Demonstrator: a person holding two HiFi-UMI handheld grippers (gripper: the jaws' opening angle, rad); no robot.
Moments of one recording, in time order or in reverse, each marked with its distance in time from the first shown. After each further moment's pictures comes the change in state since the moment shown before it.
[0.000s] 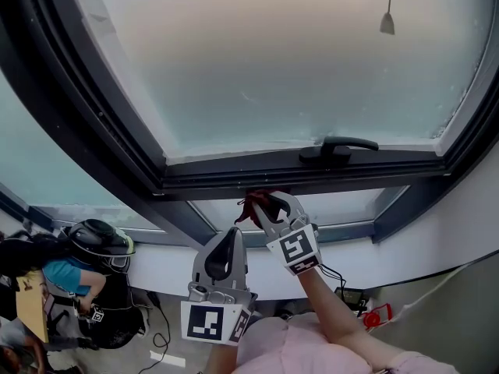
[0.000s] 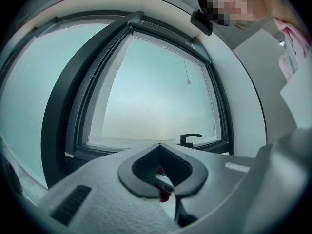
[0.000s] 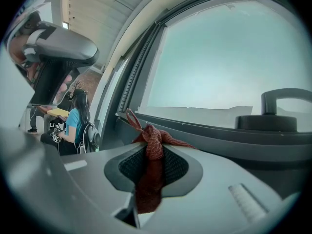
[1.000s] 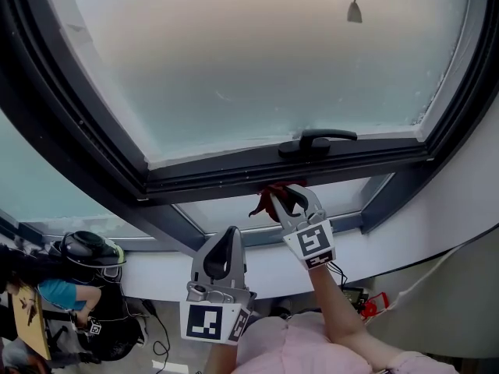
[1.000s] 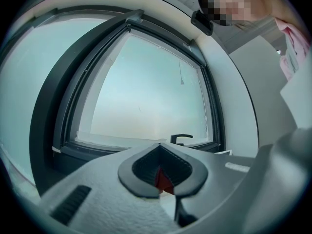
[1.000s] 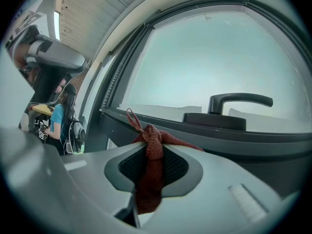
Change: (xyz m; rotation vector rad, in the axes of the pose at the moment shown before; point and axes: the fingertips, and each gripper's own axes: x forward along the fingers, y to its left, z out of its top) left arm 0.005 -0.024 -0.004 -0.023 -0.005 -0.086; right arm -0.055 -0.061 -0.015 0.013 0.025 -0.180
